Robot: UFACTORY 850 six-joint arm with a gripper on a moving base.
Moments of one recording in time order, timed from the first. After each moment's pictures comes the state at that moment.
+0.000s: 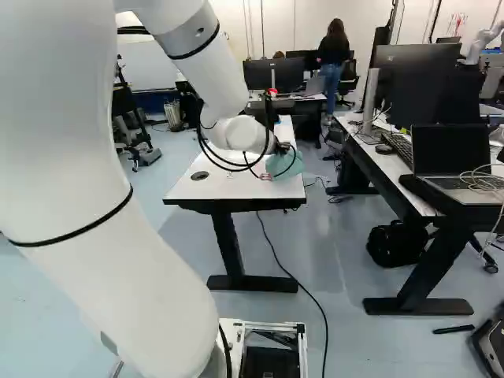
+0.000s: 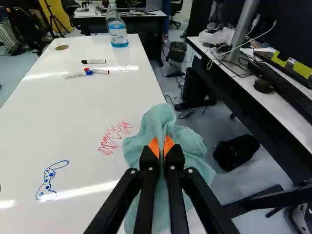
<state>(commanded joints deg) -18.7 -2.5 -40.2 -5.1 23.1 0.0</state>
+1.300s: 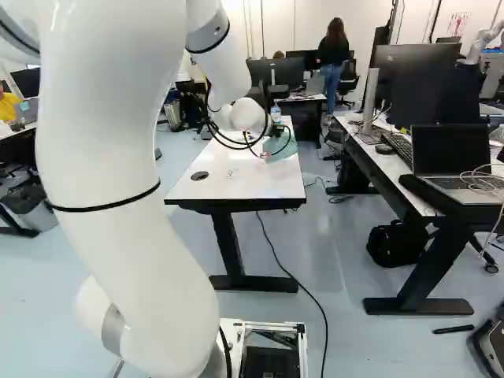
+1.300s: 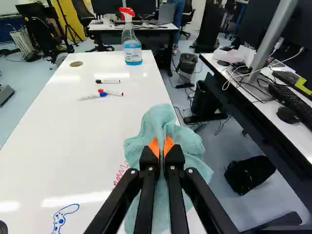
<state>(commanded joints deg) -14.0 -12.6 -54.8 -3.9 20.4 0.0</state>
